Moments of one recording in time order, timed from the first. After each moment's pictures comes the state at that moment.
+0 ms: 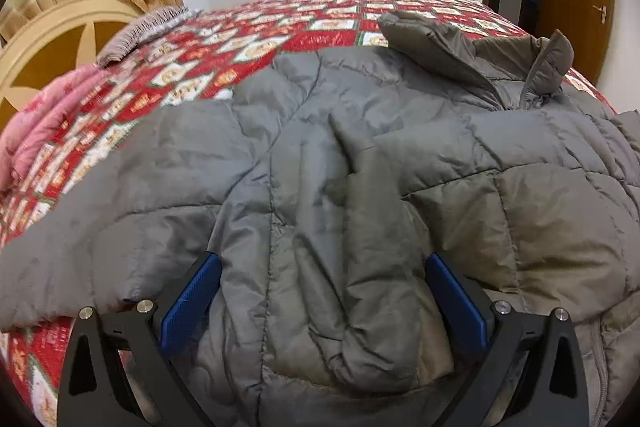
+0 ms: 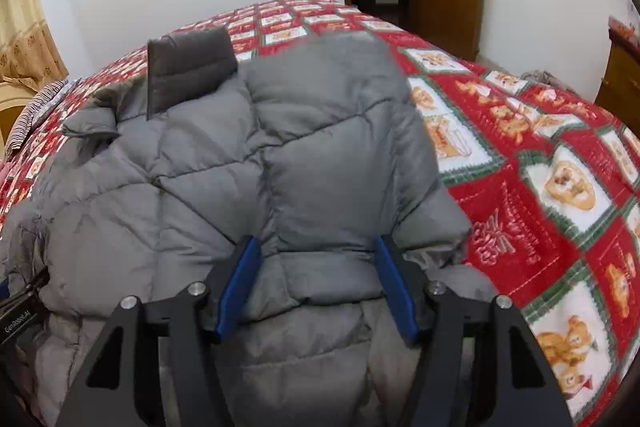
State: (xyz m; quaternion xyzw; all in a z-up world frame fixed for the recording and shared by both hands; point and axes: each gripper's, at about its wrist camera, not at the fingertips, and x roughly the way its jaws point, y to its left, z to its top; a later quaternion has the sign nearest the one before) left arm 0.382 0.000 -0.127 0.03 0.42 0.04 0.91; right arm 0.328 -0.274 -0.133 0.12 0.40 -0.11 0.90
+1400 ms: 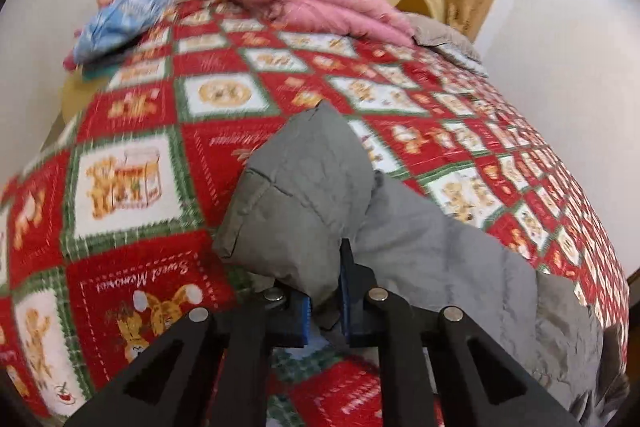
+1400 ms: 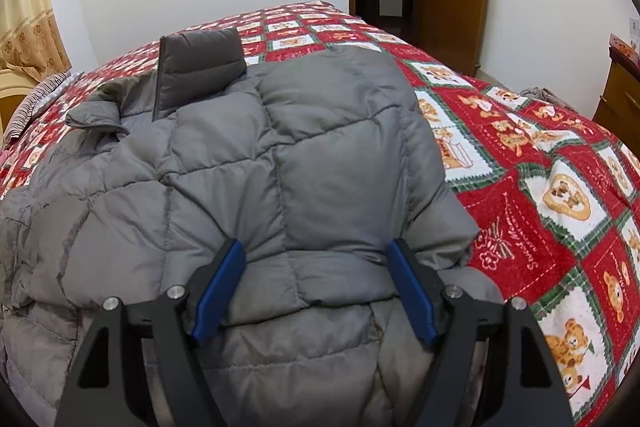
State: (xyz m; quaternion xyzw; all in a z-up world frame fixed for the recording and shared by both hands) left arm 0.244 0.285 -0.111 -0.31 0.26 0.38 0.83; right arm 0.326 -0.263 -0.136 0.09 0.39 -0.11 0.91
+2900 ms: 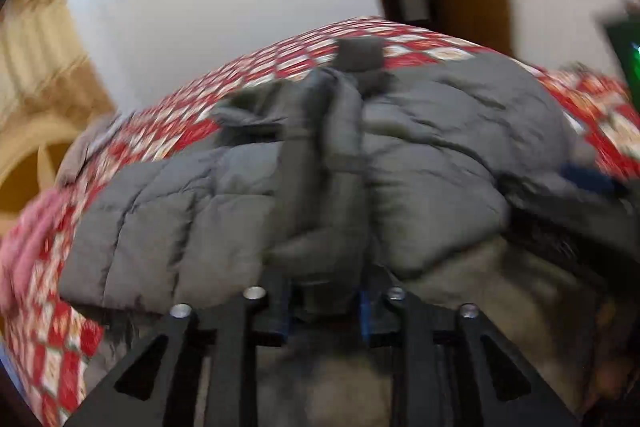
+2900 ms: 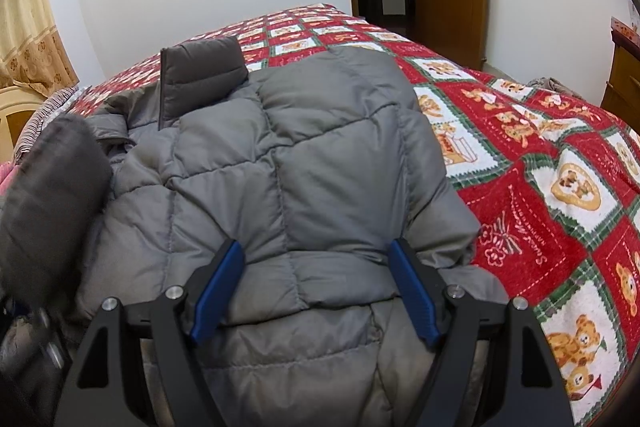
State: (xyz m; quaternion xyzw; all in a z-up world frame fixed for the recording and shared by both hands) left arm 0.271 -0.131 -0.109 0.19 0.32 -0.09 0.92; right arm 0.323 -0.270 -0.139 0.12 0.38 -0.10 0.91
